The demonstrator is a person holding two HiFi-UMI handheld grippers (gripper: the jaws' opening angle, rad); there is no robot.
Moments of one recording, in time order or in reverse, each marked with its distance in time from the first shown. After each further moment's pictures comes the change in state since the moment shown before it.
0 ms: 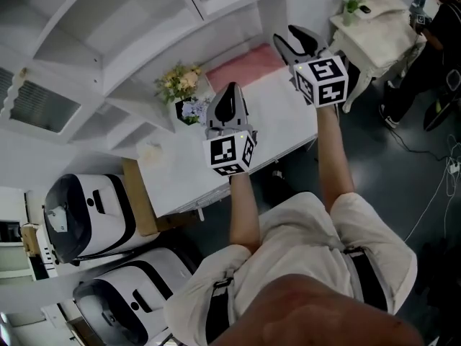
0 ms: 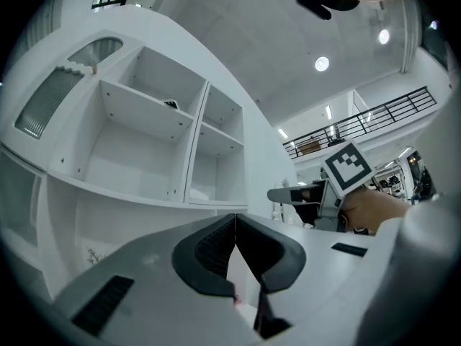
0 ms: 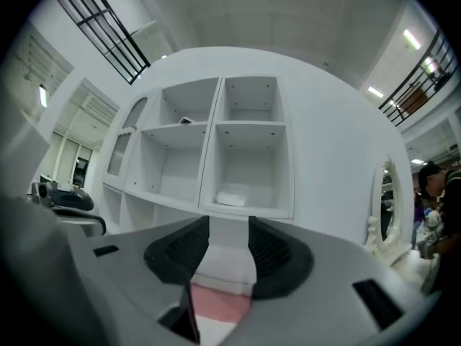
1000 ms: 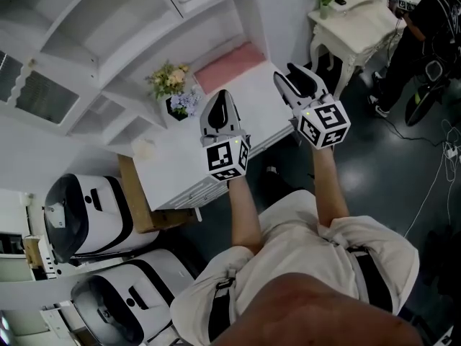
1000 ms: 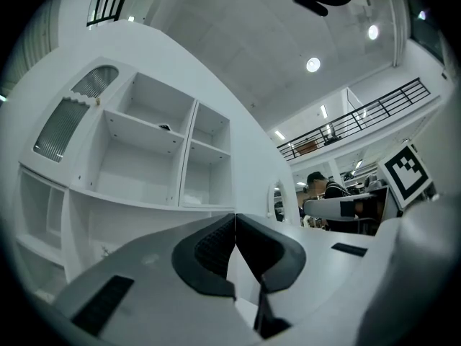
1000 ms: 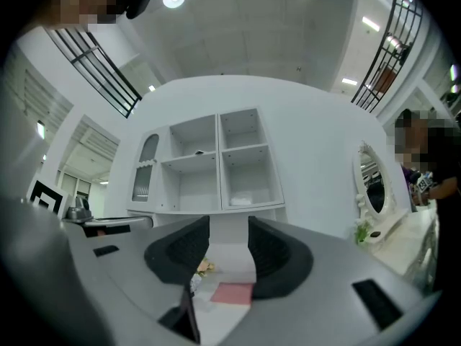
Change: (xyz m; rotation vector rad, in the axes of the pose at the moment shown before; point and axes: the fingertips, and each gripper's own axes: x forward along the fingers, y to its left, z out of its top) left arm -0.086 -0.072 0.008 0.049 -0.031 0.021; right arm -0.184 0.049 -0.038 0.183 -0.123 0.019
